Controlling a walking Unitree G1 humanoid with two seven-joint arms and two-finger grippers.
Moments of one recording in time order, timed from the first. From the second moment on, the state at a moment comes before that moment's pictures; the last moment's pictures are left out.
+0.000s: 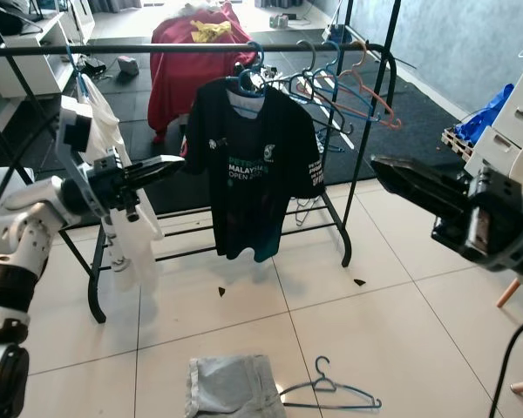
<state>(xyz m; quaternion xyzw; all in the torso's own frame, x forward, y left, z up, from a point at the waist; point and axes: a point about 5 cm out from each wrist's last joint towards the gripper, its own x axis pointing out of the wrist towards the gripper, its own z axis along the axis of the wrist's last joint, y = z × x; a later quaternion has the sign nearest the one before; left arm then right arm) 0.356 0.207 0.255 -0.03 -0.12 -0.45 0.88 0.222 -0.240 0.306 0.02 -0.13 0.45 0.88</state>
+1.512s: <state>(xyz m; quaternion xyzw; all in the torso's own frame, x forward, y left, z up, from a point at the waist) 0.354 0.162 0.101 -0.07 0.10 -0.17 0.98 0.265 -0.251 0.095 0.10 0.09 0.11 0.98</state>
